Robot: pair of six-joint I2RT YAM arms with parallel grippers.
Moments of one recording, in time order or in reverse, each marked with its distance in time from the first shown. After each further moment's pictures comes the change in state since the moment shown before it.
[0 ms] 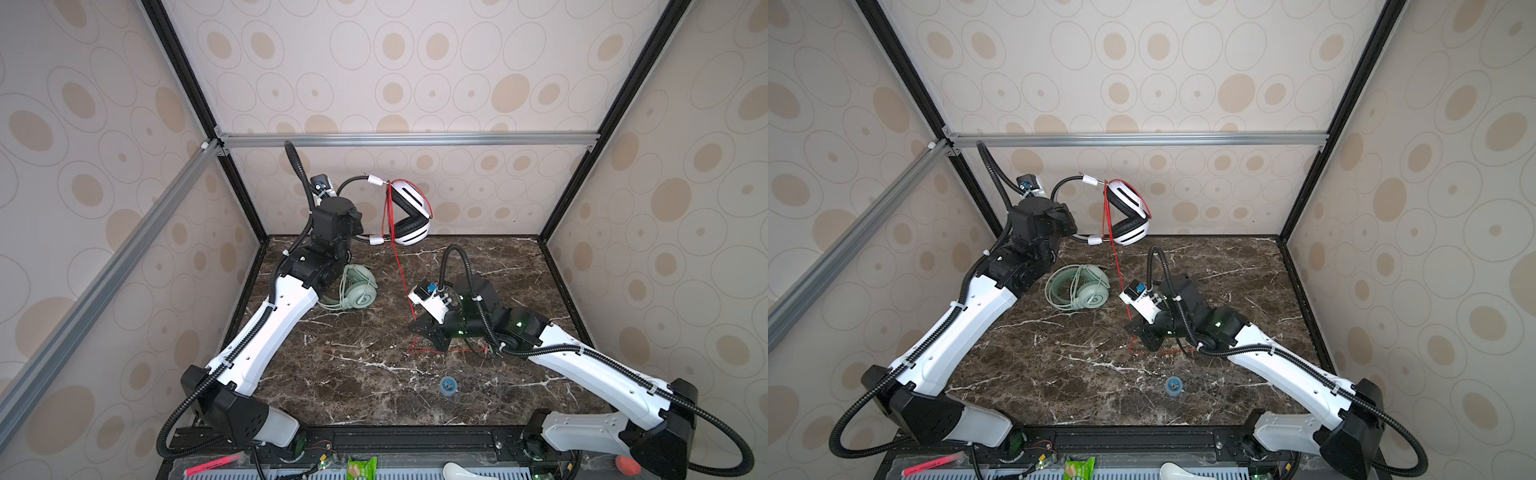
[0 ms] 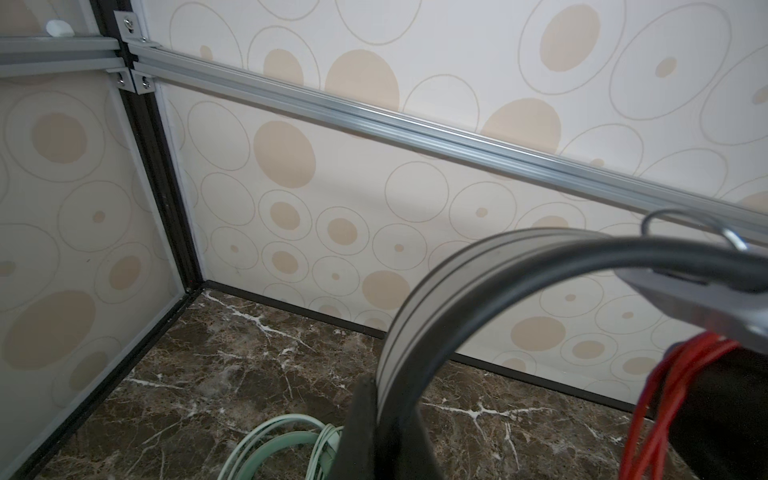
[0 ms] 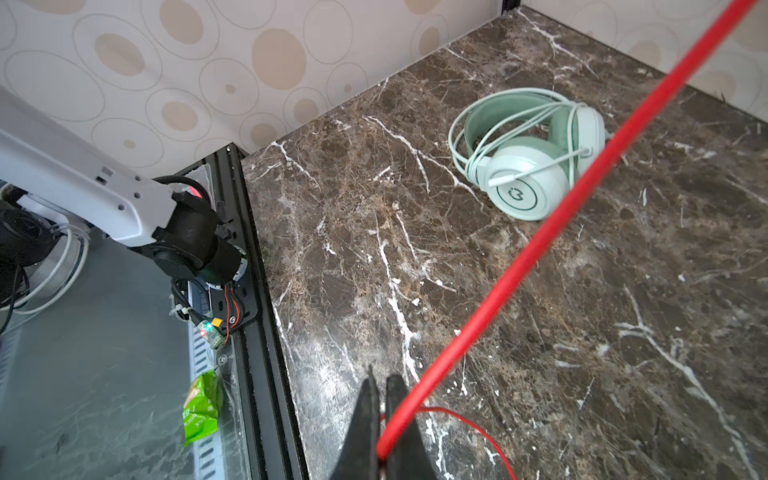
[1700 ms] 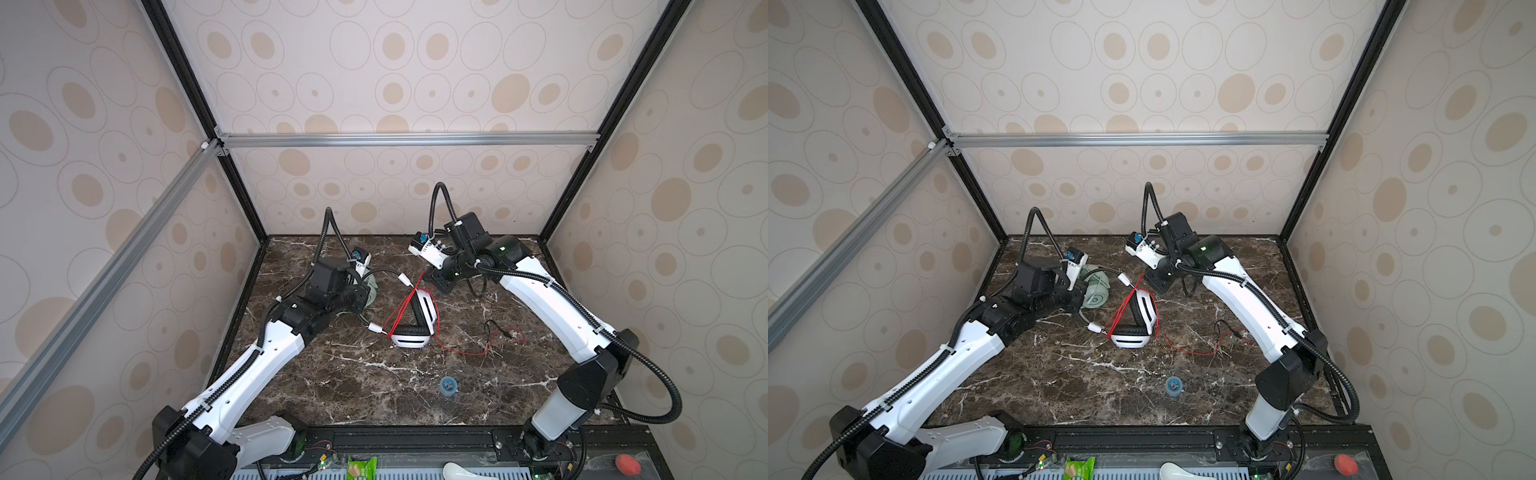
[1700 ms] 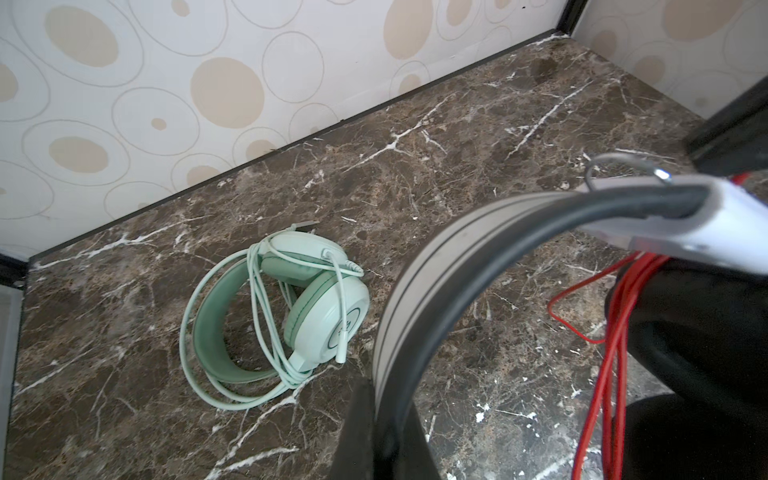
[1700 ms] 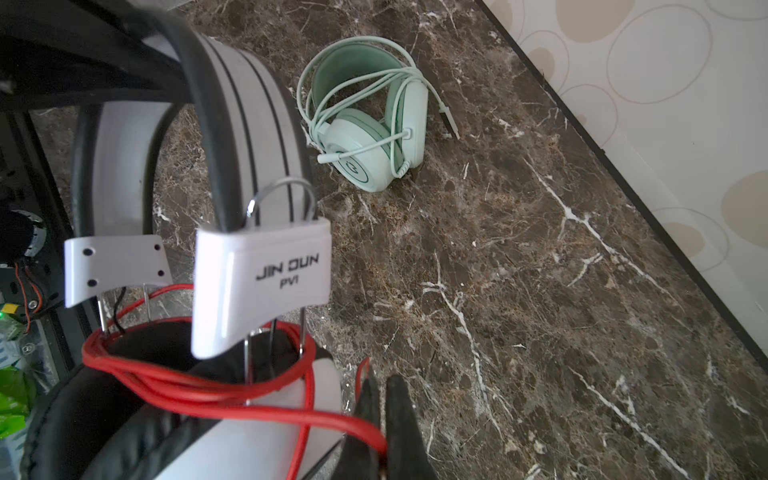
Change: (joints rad) left arm -0.033 -0.285 -0.506 -0.181 0.599 0.388; right arm -0.259 0.457 0.661 -0.479 0.109 -0.354
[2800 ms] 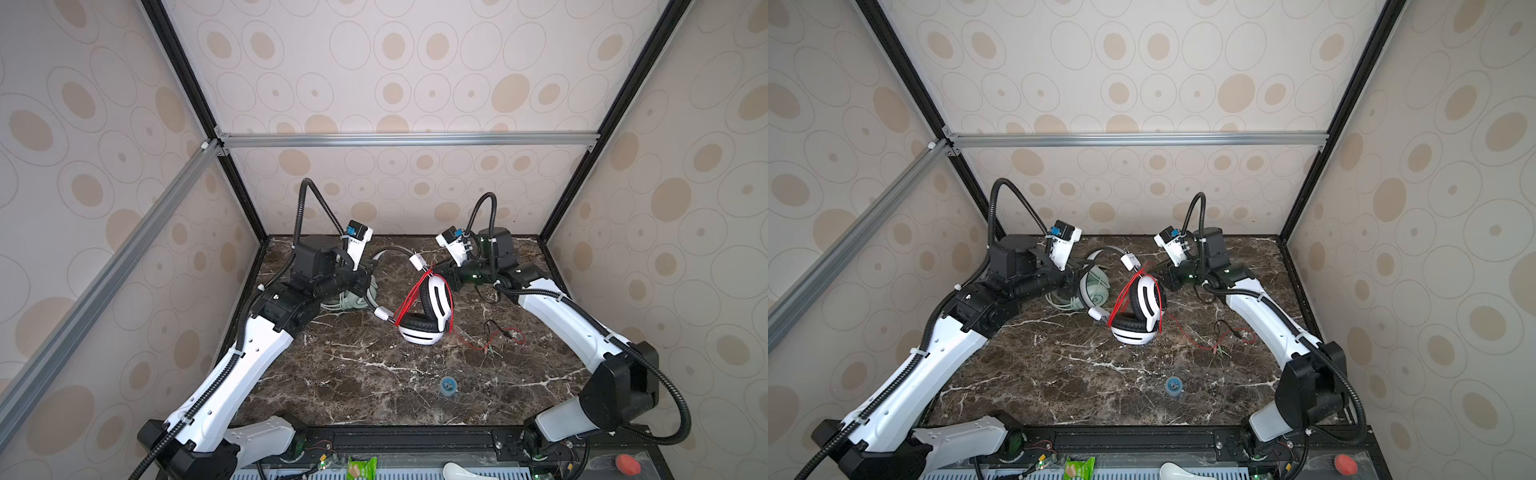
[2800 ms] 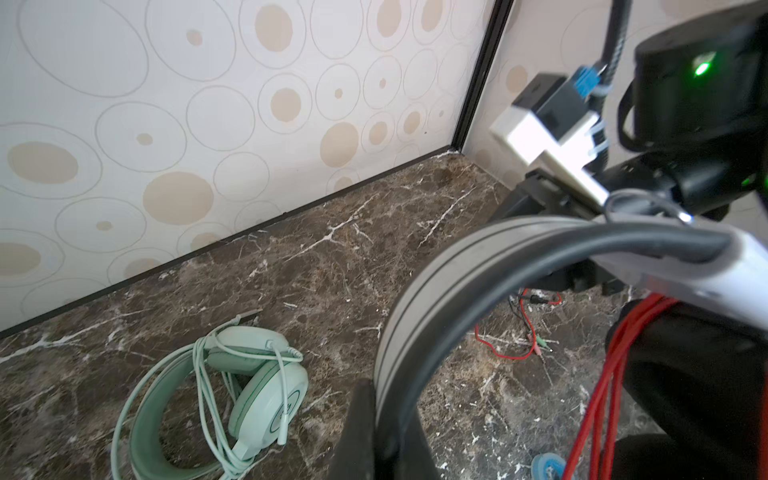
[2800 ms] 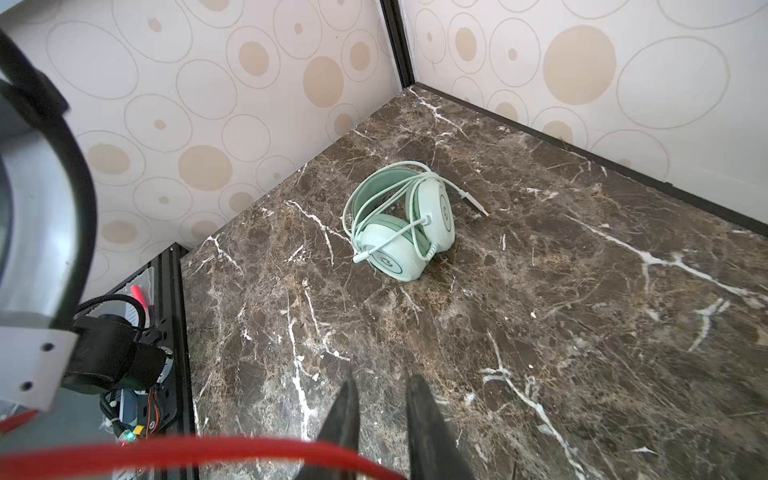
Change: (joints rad) left arm 0.000 0.004 0.262 -0.038 0.190 -0.090; right arm -0.195 -0.166 -0.509 0.660 -0.430 0.346
